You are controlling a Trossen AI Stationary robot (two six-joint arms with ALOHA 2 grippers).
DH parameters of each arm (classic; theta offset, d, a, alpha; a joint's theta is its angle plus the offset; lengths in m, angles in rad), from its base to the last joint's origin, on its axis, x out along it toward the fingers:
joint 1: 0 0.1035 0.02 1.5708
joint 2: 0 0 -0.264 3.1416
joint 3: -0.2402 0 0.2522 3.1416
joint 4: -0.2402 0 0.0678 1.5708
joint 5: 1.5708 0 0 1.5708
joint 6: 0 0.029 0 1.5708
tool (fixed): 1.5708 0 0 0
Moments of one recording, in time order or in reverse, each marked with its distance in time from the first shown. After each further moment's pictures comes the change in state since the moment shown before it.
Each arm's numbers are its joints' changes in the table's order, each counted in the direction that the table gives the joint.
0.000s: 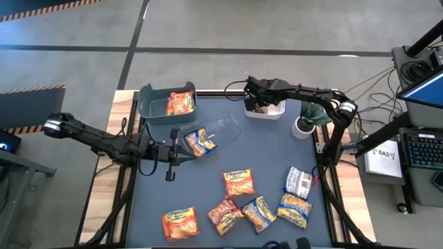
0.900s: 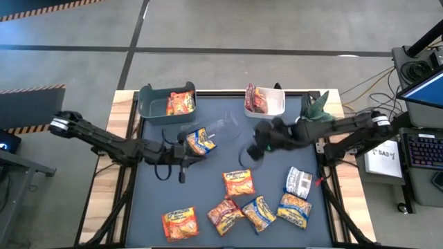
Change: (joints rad) left arm -0.052 -0.191 -0.069 -0.043 -0.205 -0.281; right arm 0.699 0.412 0.215 0.080 0.082 0.036
